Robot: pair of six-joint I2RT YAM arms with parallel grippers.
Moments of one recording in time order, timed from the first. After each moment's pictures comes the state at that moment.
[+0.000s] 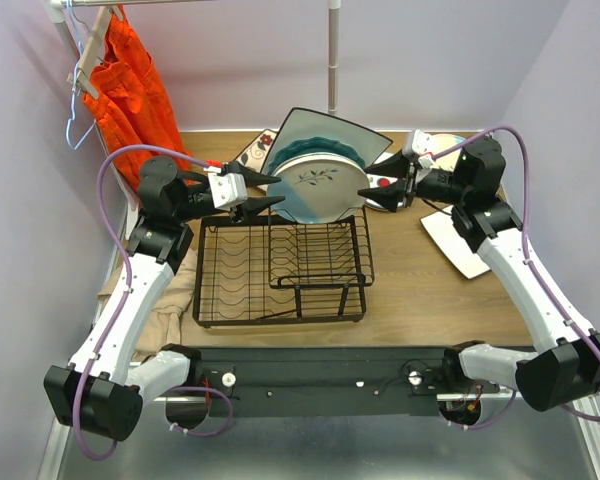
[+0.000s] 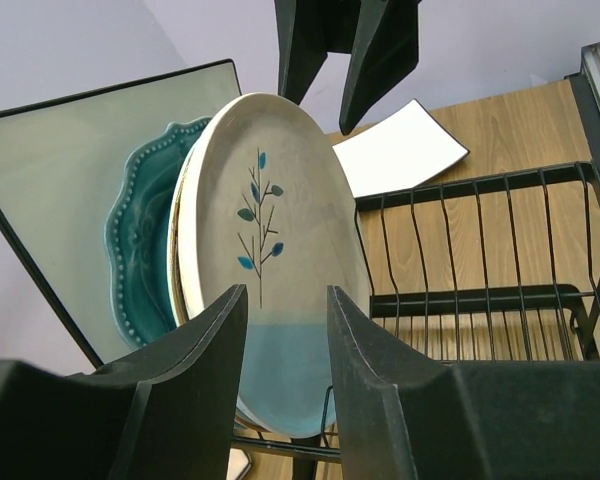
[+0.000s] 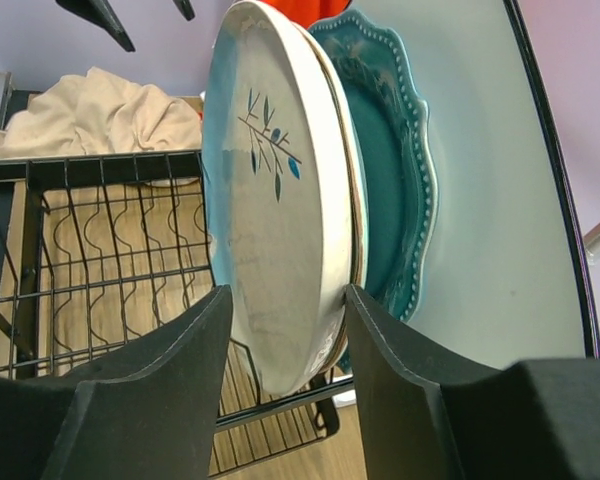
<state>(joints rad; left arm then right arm) -0.26 1.07 1.07 0.10 1.09 0.35 0.27 1.21 1.17 -0.05 -1.00 -0.34</state>
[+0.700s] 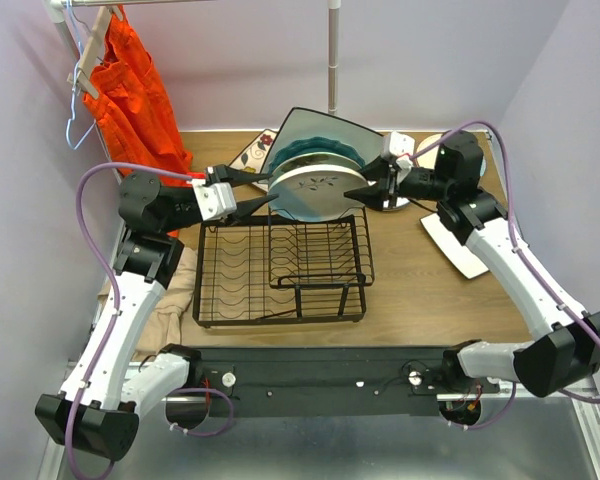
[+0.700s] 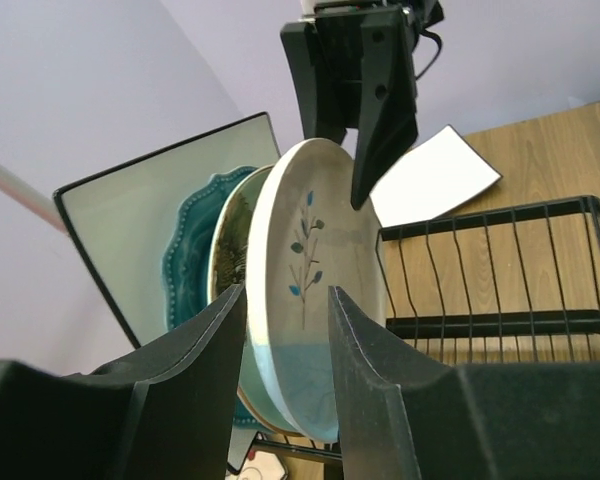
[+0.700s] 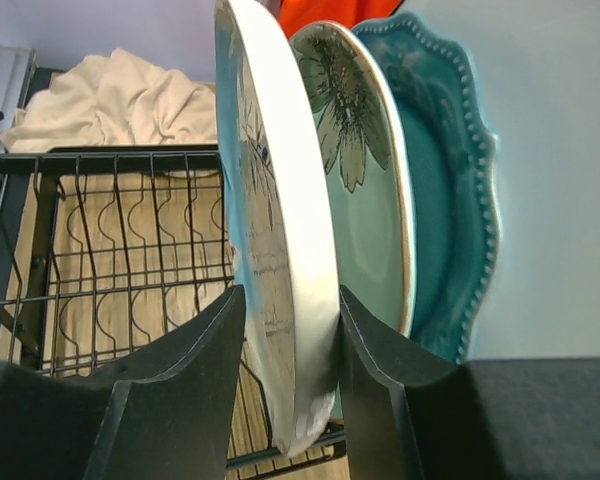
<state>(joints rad) -0.26 0.96 1.06 0.13 1.04 0.32 0.35 1.28 1.23 -0.11 -0.98 -0.42</state>
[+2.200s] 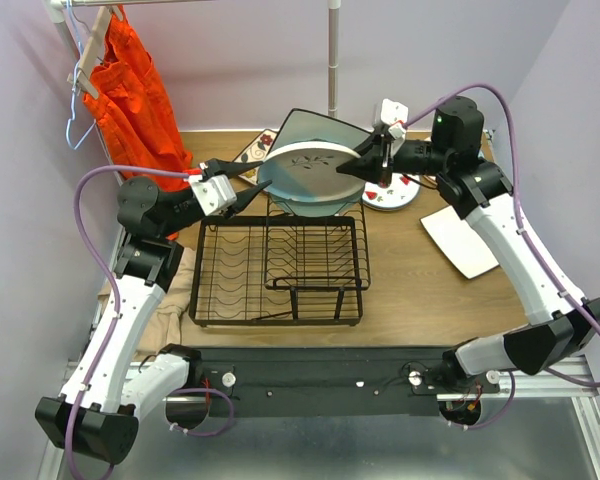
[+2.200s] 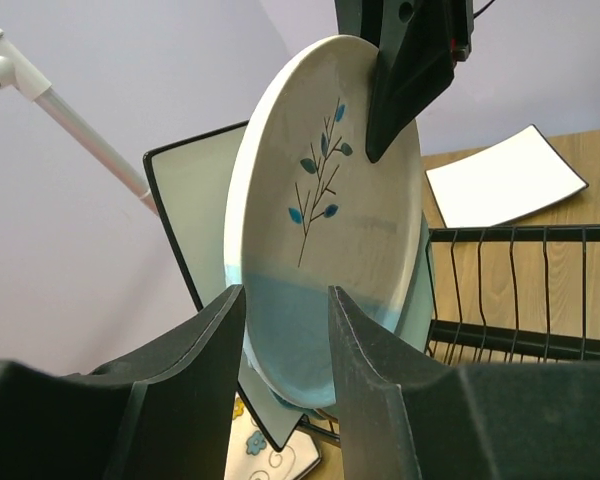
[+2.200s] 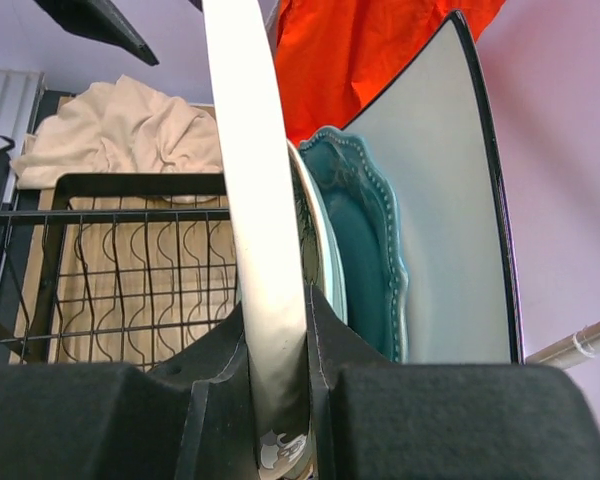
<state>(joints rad) -0.26 0.94 1.03 0.19 0.87 0.31 0.42 1.41 1.59 -0.36 -0.93 -0.44</state>
